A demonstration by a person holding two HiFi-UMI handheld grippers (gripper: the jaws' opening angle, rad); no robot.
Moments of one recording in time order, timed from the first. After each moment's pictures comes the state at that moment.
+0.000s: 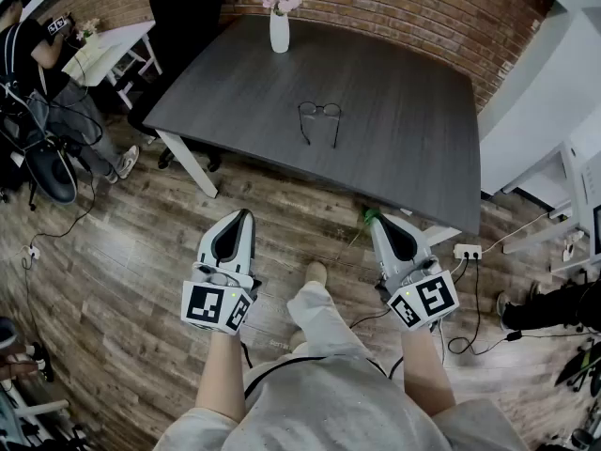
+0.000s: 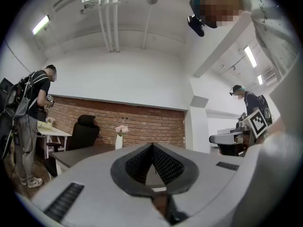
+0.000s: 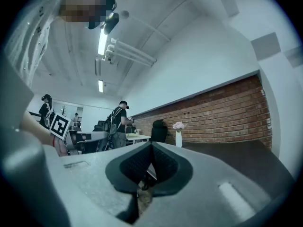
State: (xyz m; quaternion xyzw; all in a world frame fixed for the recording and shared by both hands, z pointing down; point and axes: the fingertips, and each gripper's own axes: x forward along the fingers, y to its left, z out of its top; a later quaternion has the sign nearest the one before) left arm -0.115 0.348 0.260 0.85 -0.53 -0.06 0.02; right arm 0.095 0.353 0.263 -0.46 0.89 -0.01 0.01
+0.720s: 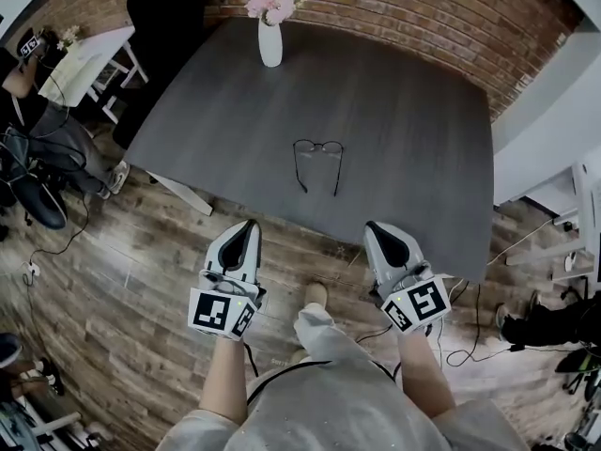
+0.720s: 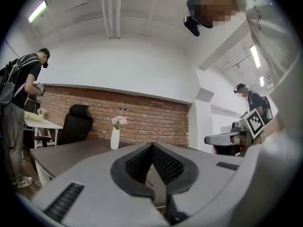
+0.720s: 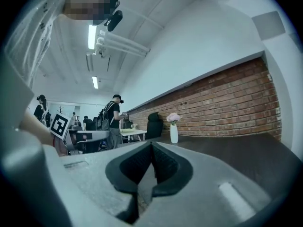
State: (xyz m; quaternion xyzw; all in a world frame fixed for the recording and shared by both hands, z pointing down) left arm -0.096 0.162 0.292 0.86 -0.51 -0.05 0.04; right arm 0.094 0.168 0.297 -0.45 0.89 -0.03 -0.02
